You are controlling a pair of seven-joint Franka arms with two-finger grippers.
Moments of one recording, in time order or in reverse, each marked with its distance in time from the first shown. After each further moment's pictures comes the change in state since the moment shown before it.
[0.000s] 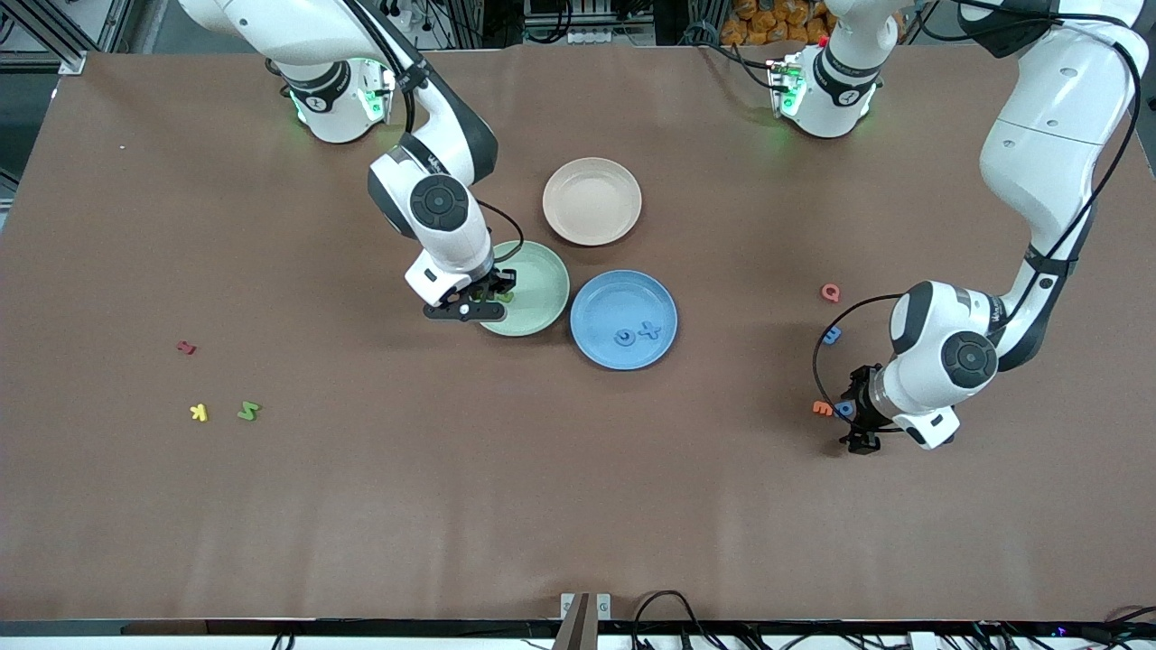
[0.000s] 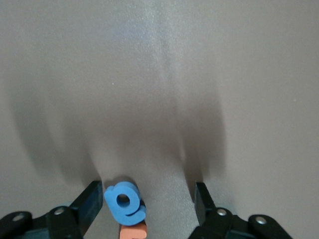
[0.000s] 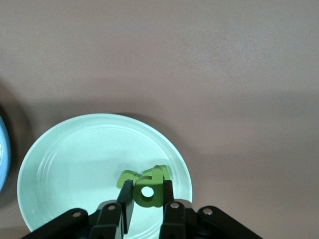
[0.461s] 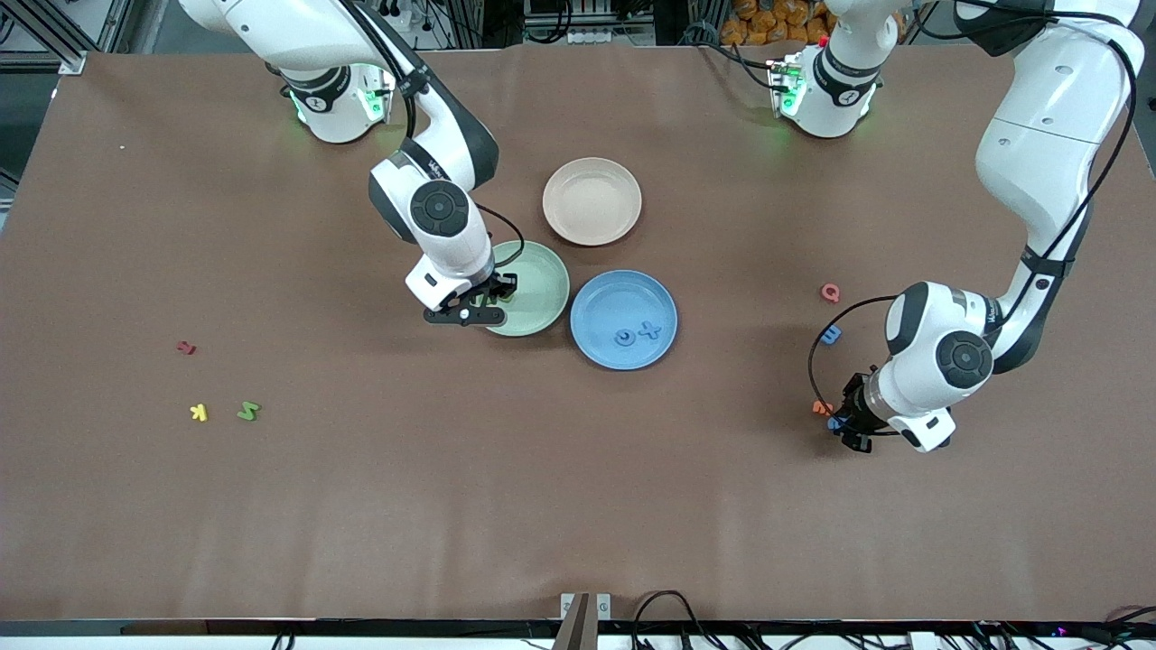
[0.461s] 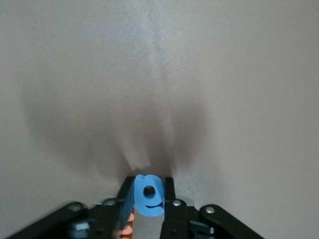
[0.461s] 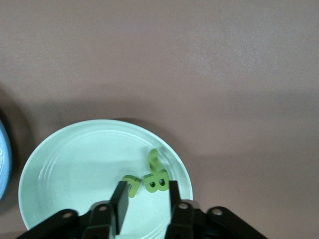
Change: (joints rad) left arm -0.017 -0.003 -0.002 0.018 0.000 -0.001 0.001; right arm 0.000 0.013 -0.005 0.017 -0.001 0.000 0.002
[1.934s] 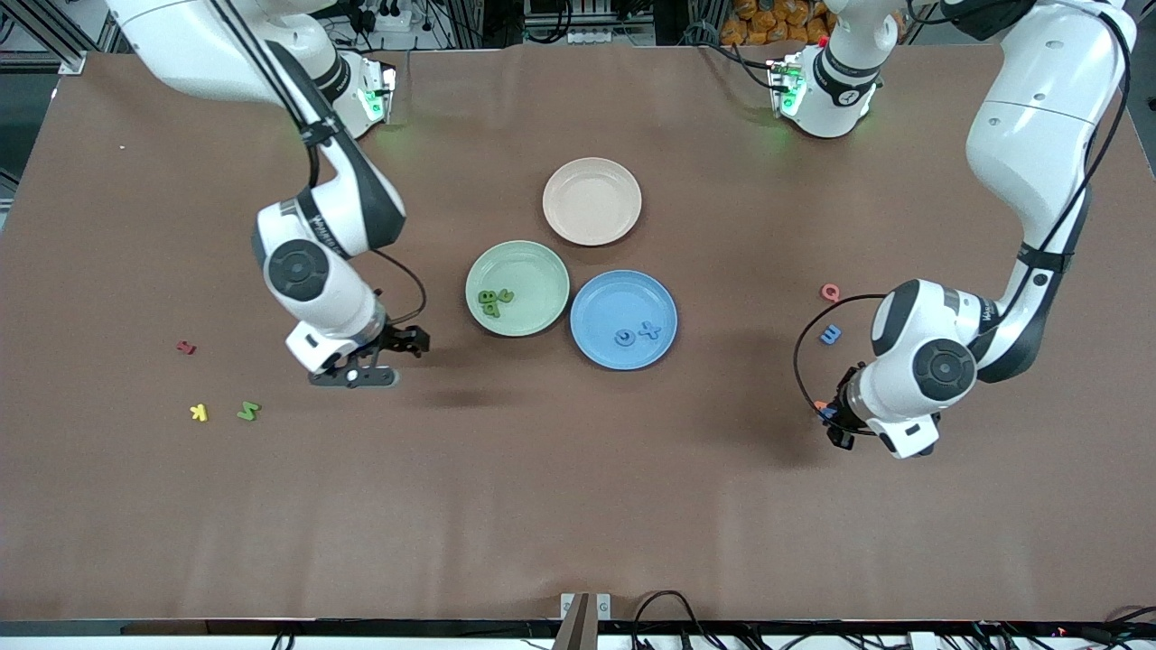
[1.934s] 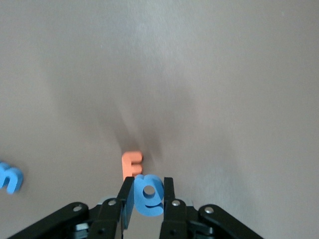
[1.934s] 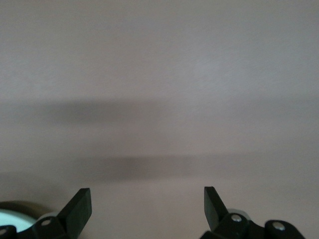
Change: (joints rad) left arm -0.068 -0.030 -0.036 0.099 0.021 -0.241 0.059; right arm -0.274 0.000 -0.030 0.058 -0.039 -0.004 -0.299
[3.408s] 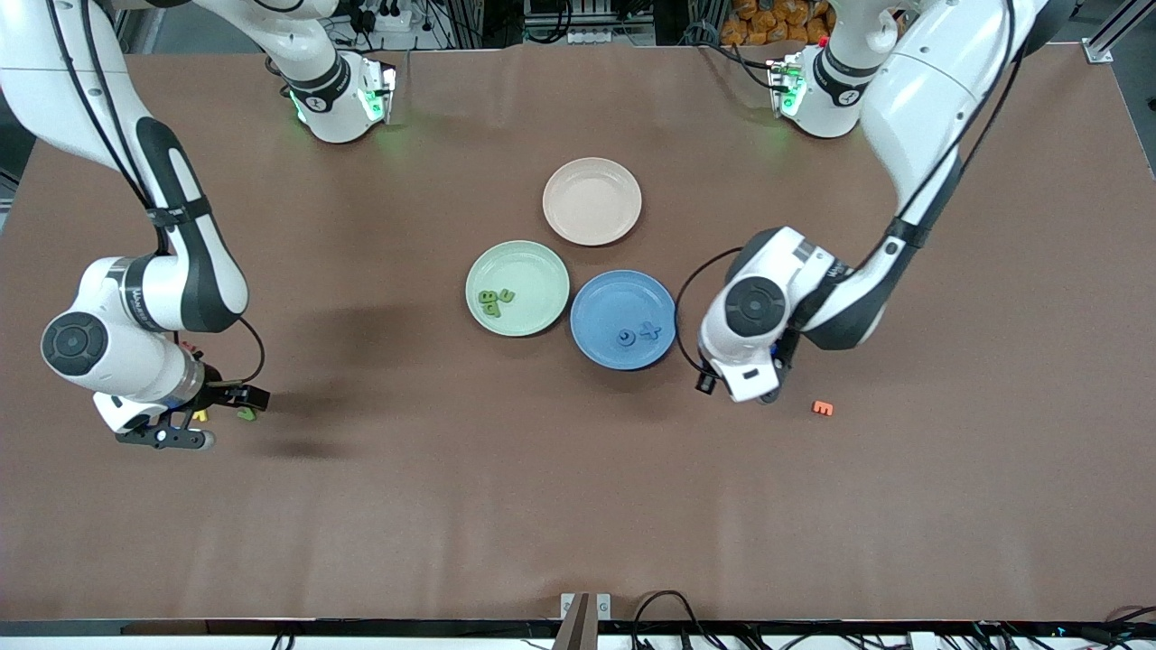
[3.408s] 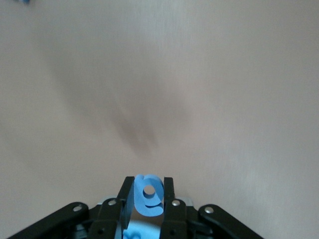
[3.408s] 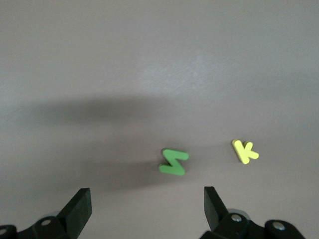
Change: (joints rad) left arm -0.271 -0.033 -0.089 -0.001 -0.002 -0.119 -0.236; right arm -0.267 0.146 -0.140 0.173 0.001 0.004 -0.305
